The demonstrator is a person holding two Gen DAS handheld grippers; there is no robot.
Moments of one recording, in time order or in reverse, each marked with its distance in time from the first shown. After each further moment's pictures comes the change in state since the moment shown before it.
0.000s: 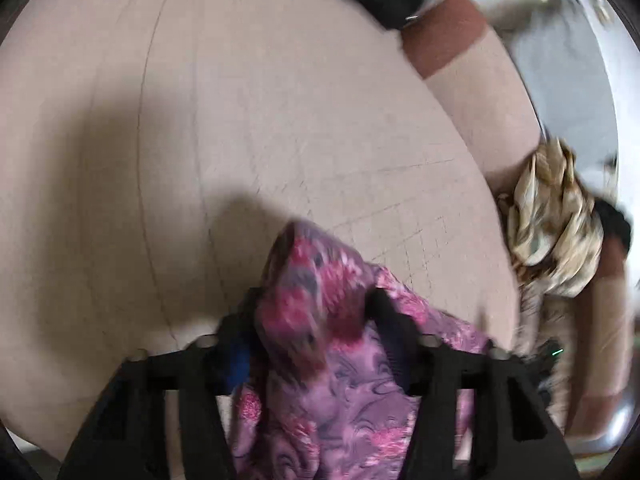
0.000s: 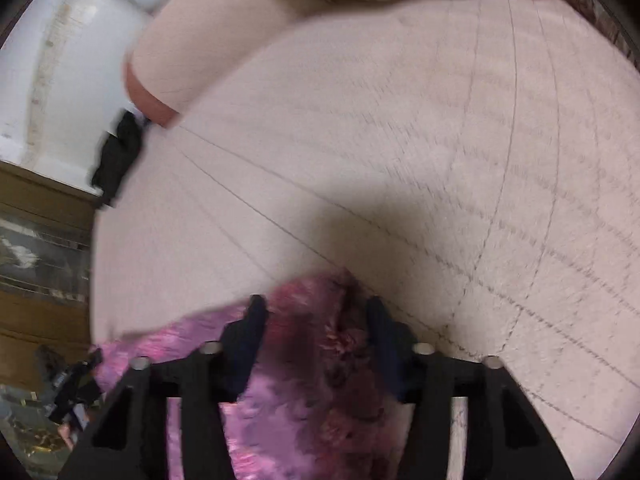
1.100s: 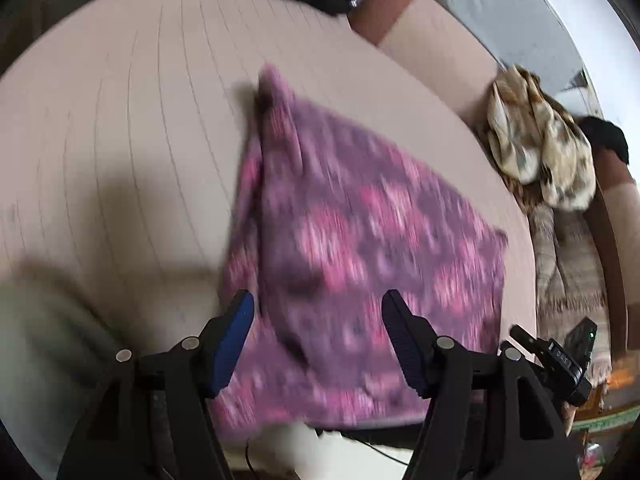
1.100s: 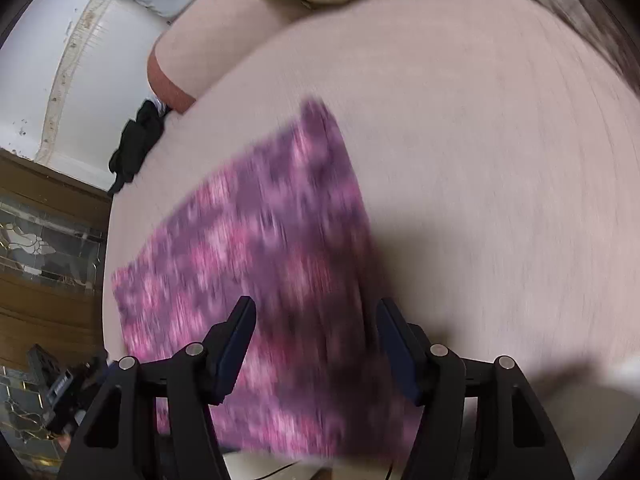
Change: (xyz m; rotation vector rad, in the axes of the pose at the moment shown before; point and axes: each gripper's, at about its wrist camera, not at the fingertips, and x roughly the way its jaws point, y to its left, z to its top) left arm -0.077 -0.033 -0.174 0.224 -0.061 0.128; right arm -0.063 -0.033 -0.159 0.060 -0.084 0.064
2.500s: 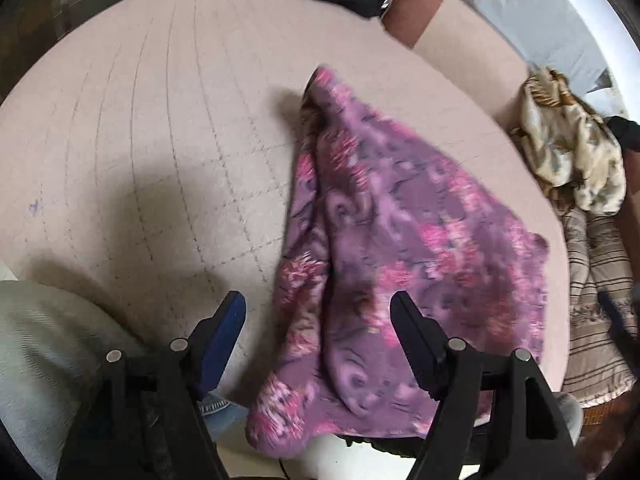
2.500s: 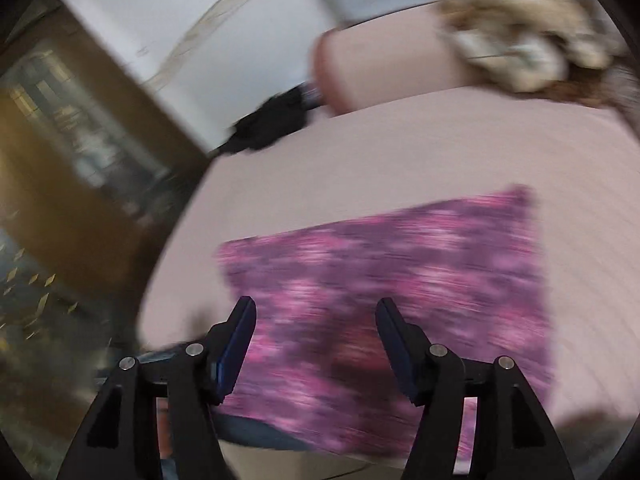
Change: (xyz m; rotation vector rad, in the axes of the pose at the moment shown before) left arm 0.015 0.031 0.012 -0.015 -0.032 0.127; right arm -0.025 0.163 -0.031 -0.444 -0.092 0.224
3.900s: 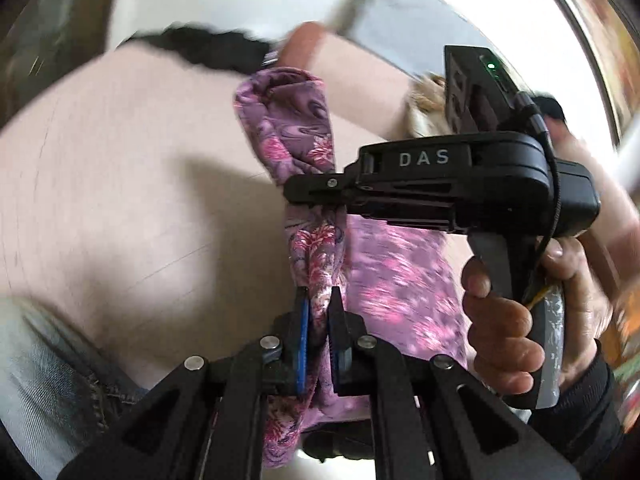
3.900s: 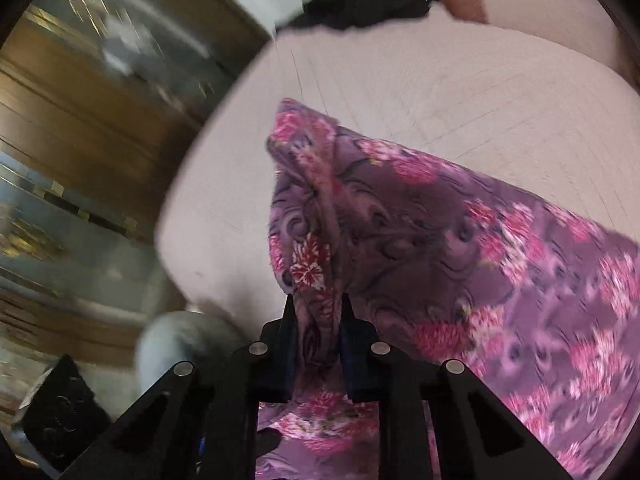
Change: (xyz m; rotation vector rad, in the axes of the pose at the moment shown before) left arm -0.092 -0.093 -0.060 0.271 -0.218 -0.216; right arm 0.147 0.086 0.009 -0.142 0.351 0.122
